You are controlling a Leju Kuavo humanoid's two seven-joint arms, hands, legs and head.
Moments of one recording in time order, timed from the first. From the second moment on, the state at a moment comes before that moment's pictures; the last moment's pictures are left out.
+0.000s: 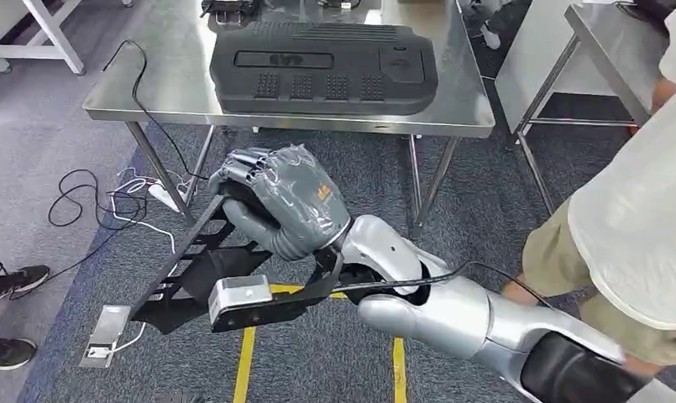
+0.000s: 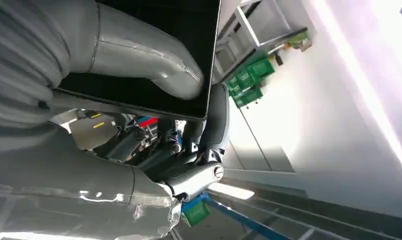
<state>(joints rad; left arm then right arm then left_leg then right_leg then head) -0.18 -0.04 -0.89 -0.35 0.58 0.32 -0.51 -0.75 -0.16 0.83 -1.83 0.51 -0.36 0.04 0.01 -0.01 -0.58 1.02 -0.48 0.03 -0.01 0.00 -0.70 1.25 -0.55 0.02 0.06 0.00</state>
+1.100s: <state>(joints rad) -0.18 -0.04 -0.89 -0.35 0.58 0.32 -0.50 -0.74 -0.16 0.83 -1.82 0.53 -0.37 0.05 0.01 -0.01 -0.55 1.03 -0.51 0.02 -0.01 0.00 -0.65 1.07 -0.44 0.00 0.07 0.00</state>
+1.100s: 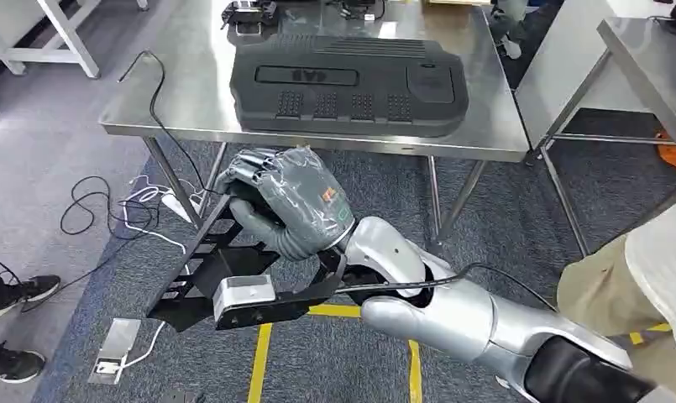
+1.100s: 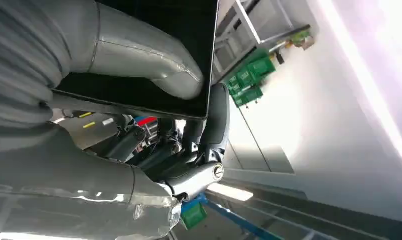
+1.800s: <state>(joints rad) -0.18 -0.05 -0.89 -0.35 0.58 0.32 -0.49 -0.72 -0.16 0.82 -1.80 0.56 -0.37 0.06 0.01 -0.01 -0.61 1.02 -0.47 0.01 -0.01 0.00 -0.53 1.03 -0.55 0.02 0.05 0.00</state>
